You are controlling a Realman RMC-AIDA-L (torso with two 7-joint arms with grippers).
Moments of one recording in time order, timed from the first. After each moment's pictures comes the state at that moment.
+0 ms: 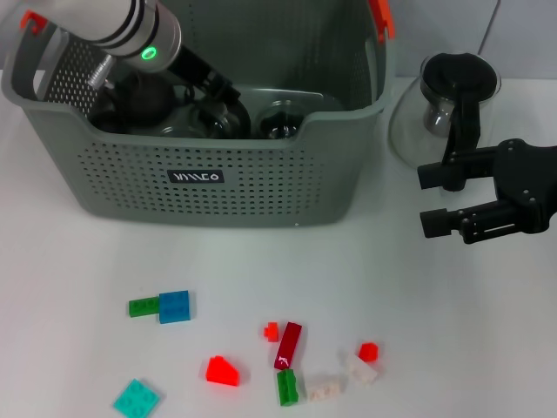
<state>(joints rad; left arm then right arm) -0.98 -2.14 -2.12 -0.91 -0.25 1.08 -2.48 0.67 1.95 -0.75 -0.82 -2.02 -1.90 1.72</state>
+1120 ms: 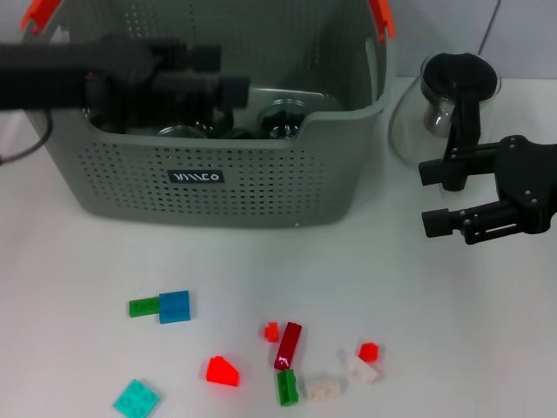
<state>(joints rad) -0.53 -2.14 -2.53 -1.38 -1.28 1.91 -2.08 0.67 1.95 -0.75 -0.82 -2.02 -1.89 1.67</state>
